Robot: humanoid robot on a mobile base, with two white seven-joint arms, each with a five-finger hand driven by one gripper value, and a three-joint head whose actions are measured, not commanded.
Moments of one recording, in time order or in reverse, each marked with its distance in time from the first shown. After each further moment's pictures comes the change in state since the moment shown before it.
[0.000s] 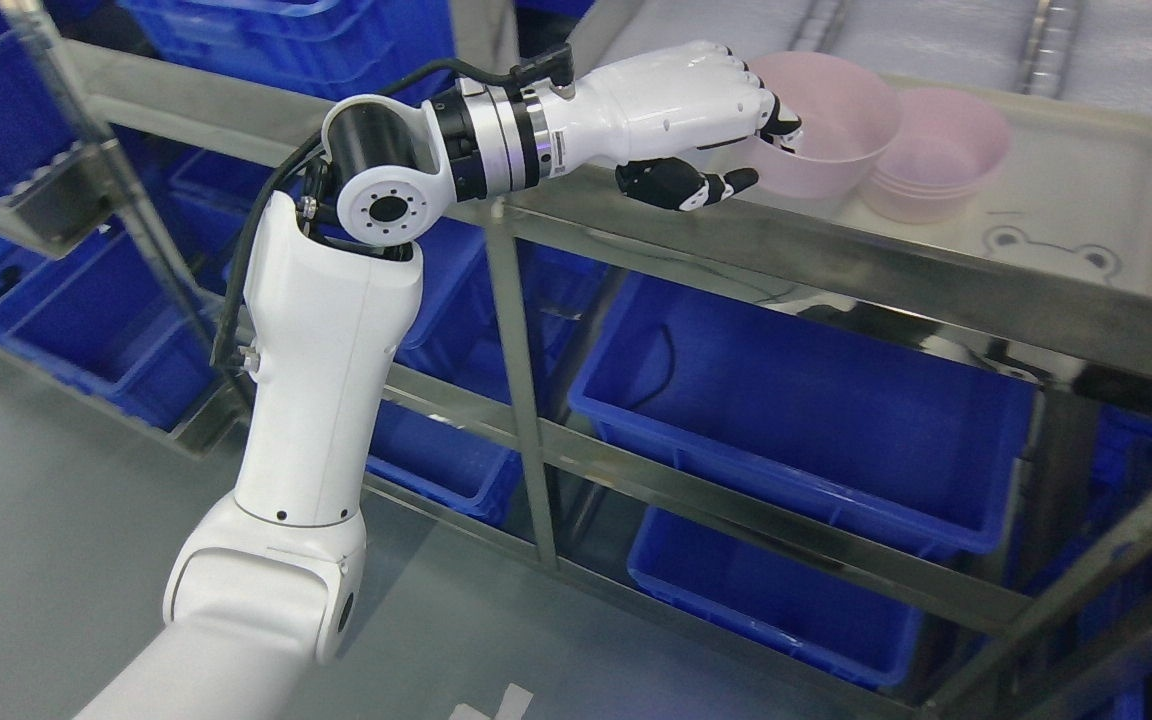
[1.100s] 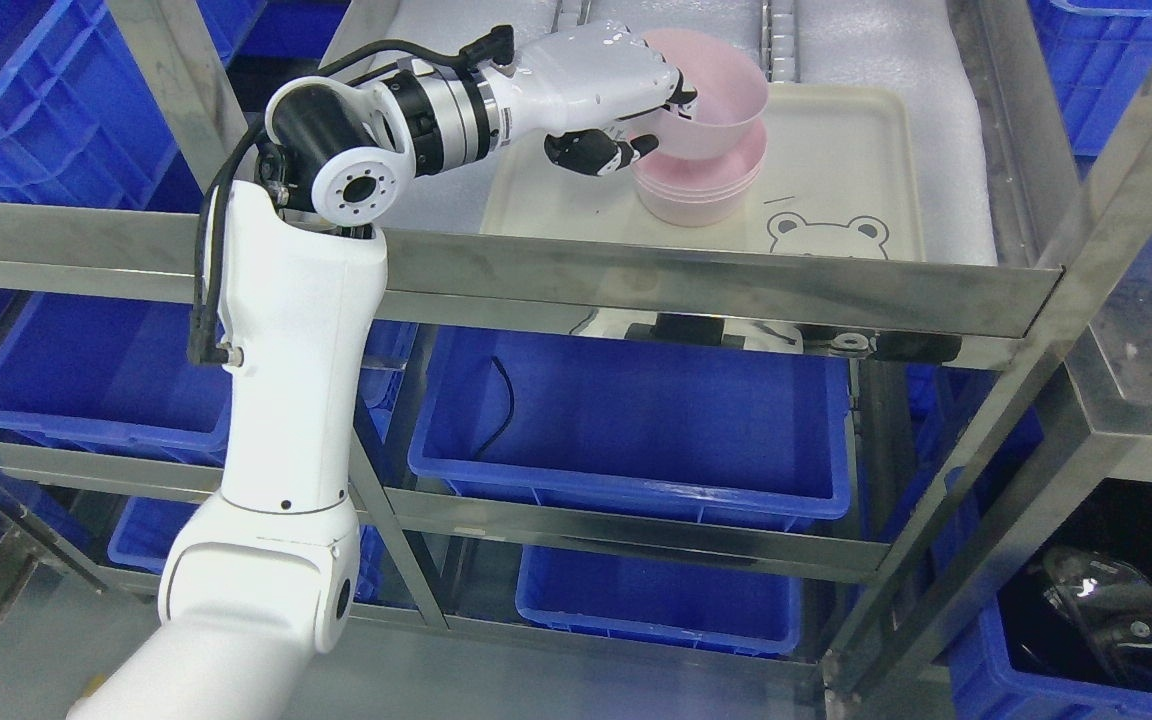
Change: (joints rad) left arm -0.004 0.000 0.090 0.054 -0.229 -0.019 0.028; right arm 0.000 0.000 0.000 0.000 0.000 0.000 0.000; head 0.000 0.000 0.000
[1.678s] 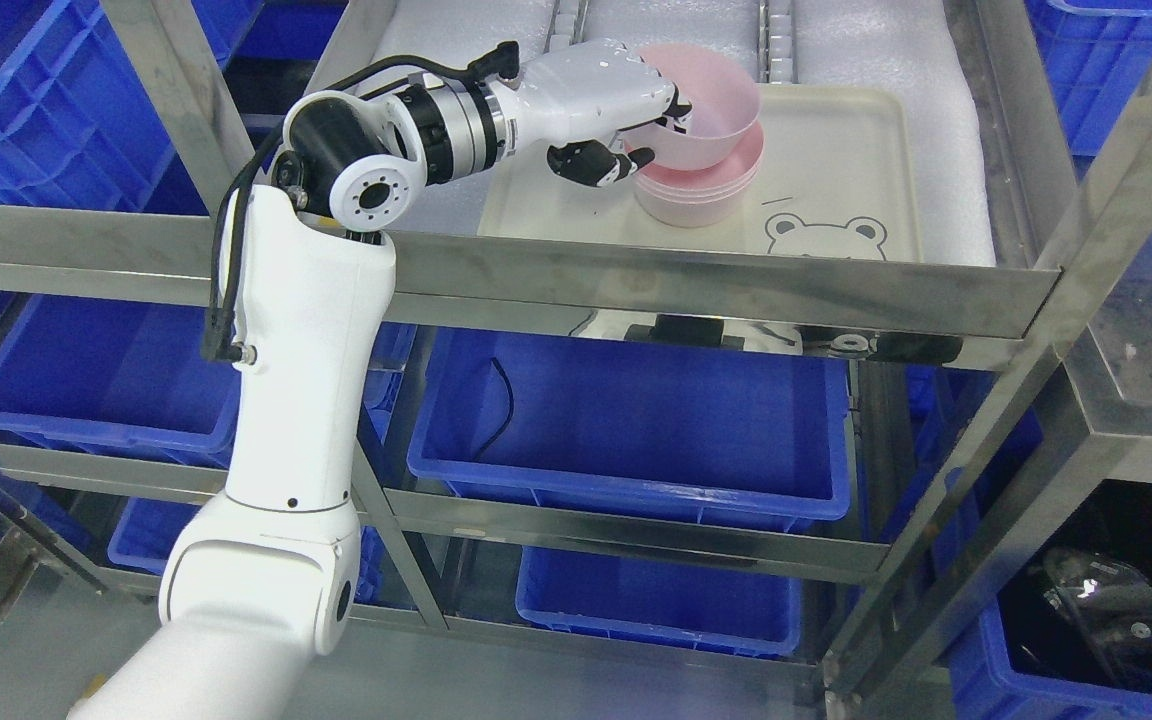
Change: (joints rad) left arm 0.005 0.000 -0.010 0.063 -0.033 -0.001 0.024; right arm 0.000 0.000 0.000 0.000 0.000 0.000 0.000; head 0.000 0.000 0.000
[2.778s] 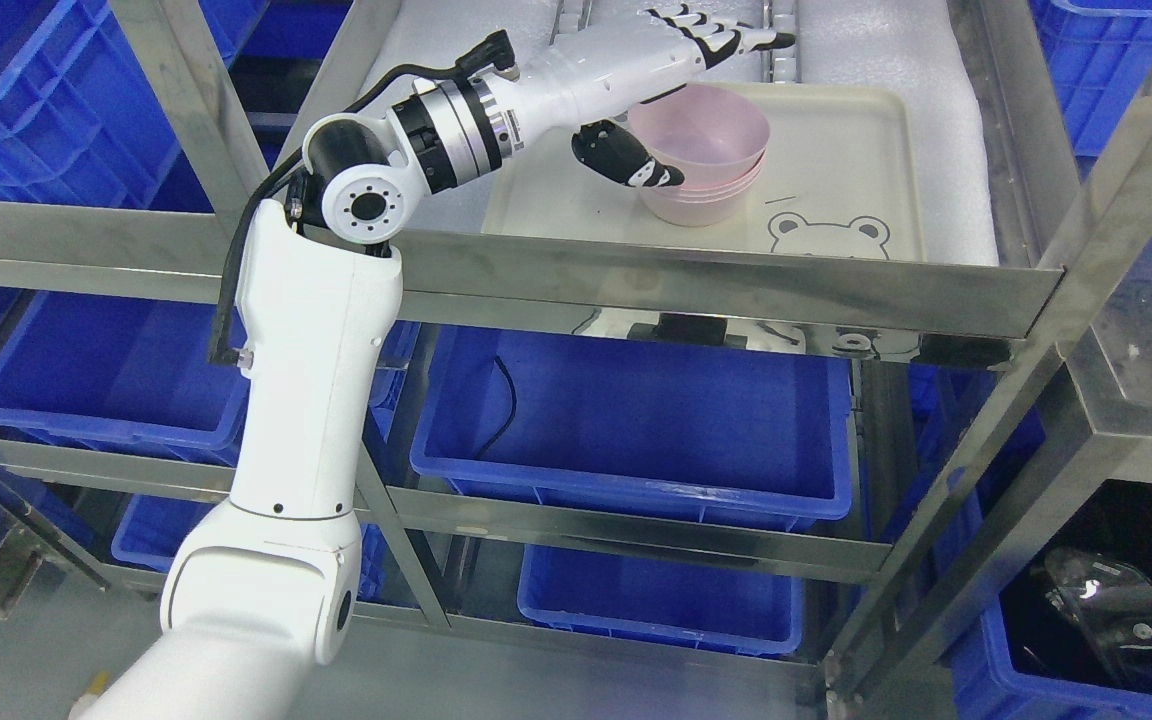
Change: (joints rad) left arm 0.028 0.000 -0.017 0.026 0.383 -0.002 0.163; right arm 0.000 0.000 0.000 0.000 0.000 0.000 0.000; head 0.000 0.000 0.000
